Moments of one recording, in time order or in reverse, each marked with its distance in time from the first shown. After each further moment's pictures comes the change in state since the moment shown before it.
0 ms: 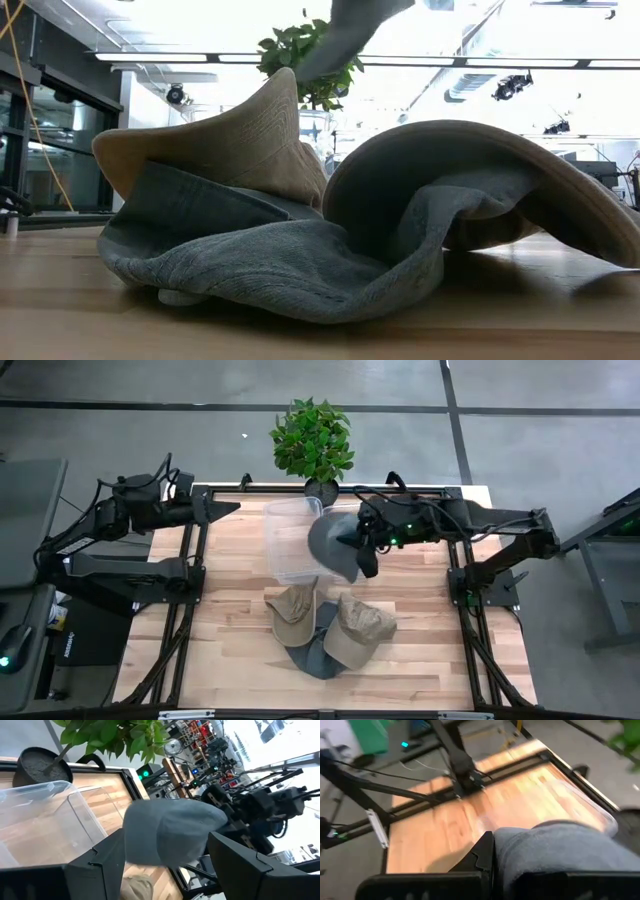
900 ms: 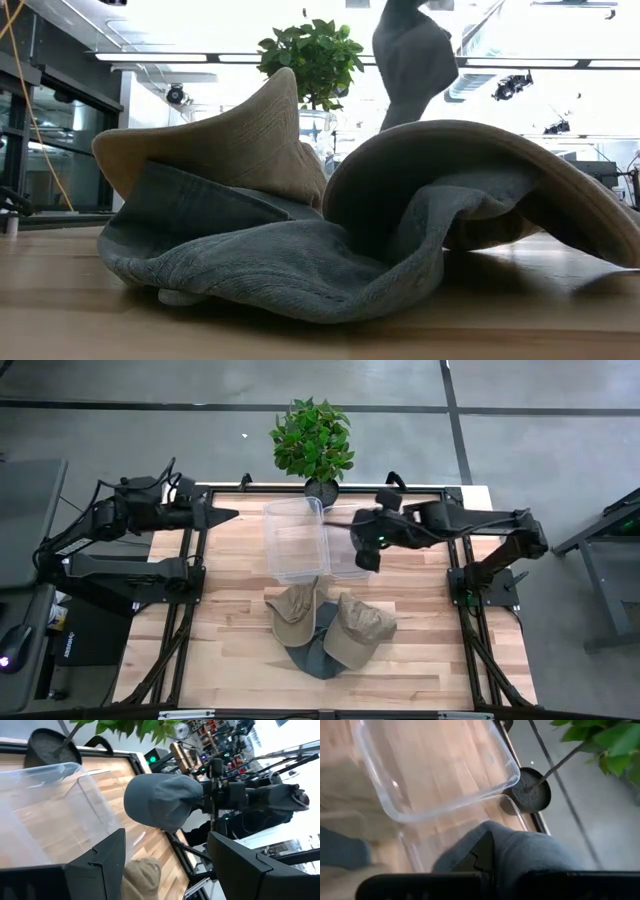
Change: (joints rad) left arm 0.000 -0.008 0.000 -0.097 0.045 0.000; right arm -0.015 0.112 0.022 -0.345 0.344 -0.303
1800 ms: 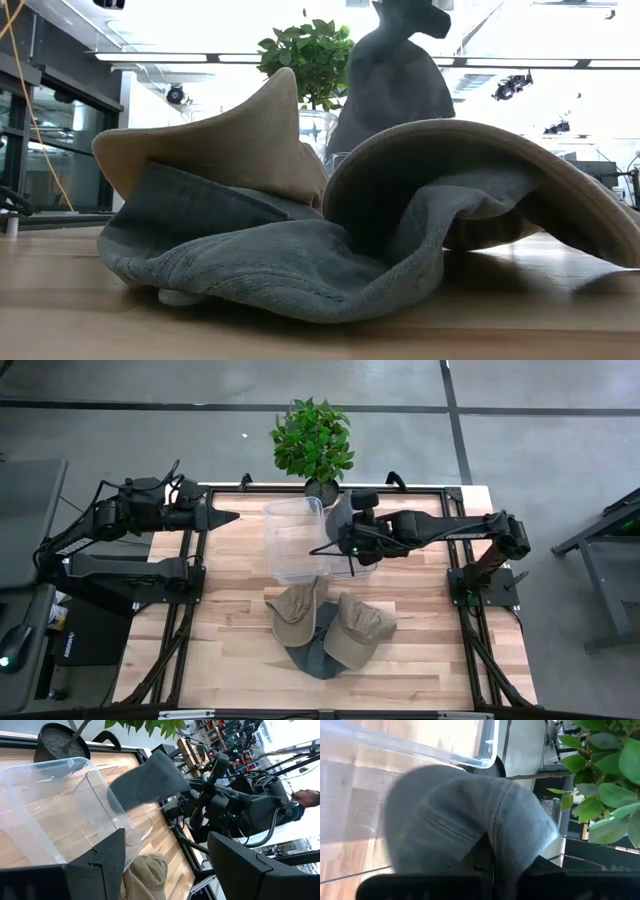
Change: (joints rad) left arm 0.000 0.000 0.000 -0.033 -0.003 0.000; right arm 0.001 0.122 -0.001 -0.022 0.264 -0.544
